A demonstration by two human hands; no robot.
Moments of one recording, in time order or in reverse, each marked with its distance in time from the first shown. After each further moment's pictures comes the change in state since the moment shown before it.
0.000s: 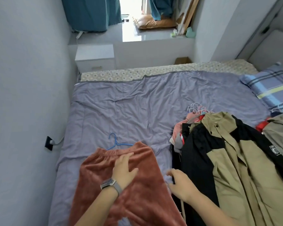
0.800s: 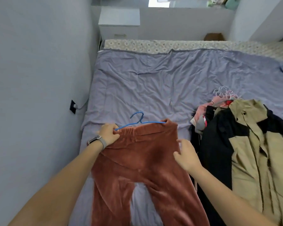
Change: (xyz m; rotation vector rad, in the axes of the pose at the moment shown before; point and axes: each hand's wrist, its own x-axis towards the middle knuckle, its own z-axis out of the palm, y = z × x) left_hand 0.008 -0.131 -0.101 0.128 0.008 -0.178; right_hand 0.018 -0.059 0.049 -0.008 0.141 -0.031
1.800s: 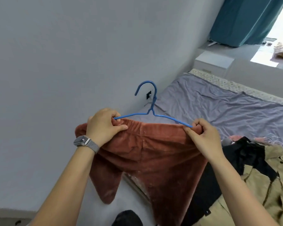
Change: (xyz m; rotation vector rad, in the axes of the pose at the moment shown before) left_hand -0.557 0.232 0.035 0.036 0.861 -0.379; right_hand -0.283 0.047 -0.184 0.349 -0.075 -0.775
